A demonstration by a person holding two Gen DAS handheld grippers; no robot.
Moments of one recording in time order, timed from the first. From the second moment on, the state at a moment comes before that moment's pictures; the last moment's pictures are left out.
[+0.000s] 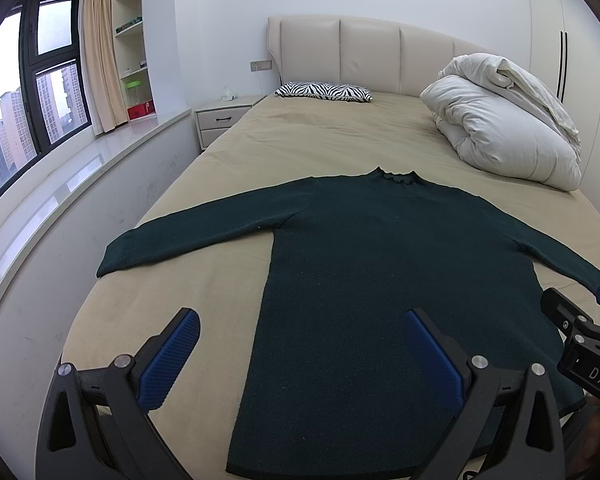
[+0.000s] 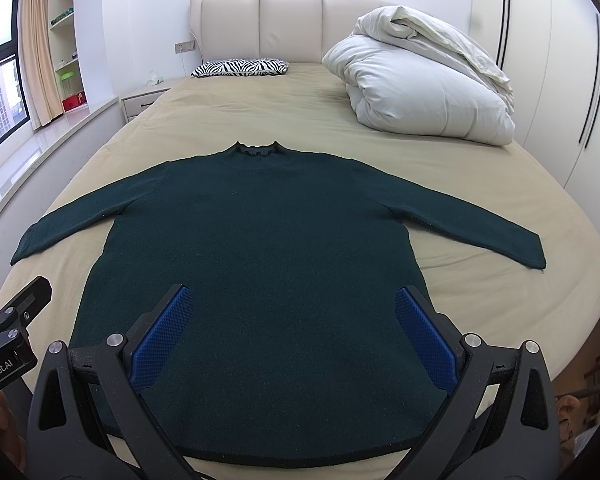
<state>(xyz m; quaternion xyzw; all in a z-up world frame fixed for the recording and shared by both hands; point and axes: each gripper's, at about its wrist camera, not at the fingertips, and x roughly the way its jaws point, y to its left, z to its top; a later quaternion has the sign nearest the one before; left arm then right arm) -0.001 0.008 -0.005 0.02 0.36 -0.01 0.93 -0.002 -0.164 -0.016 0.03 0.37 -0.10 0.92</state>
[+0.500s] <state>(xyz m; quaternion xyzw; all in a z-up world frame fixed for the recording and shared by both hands) 0.002 0.012 -0.007 0.02 0.36 -0.01 0.93 -0.002 -0.164 -0.016 0.03 0.37 -0.10 0.92</state>
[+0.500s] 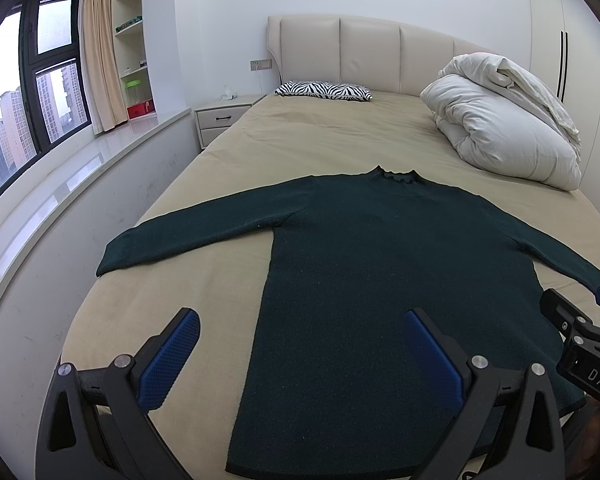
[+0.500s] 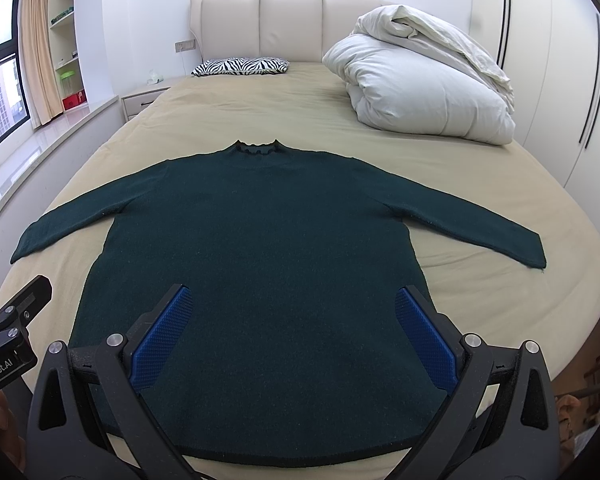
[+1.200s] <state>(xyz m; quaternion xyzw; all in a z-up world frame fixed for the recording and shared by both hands) 0.002 0.015 -0.008 0.01 0.36 -0.01 0.93 -0.001 -0.163 -0.020 0.03 0.37 -0.10 0.92</state>
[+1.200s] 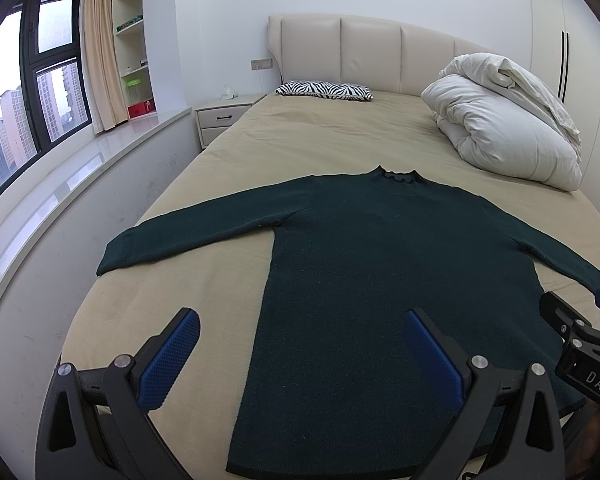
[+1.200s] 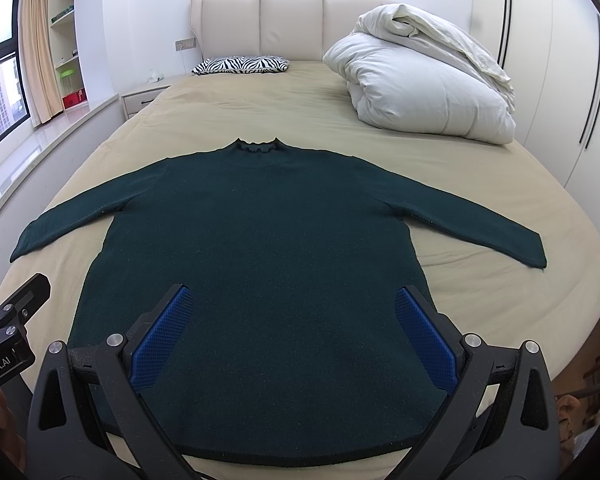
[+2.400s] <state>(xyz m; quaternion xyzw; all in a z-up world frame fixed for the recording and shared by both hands) 0.063 -0.040 -0.066 -0.13 0.49 -0.20 0.84 -0.056 -0.667 -0.199 0.54 0.26 -0.25 0.76</state>
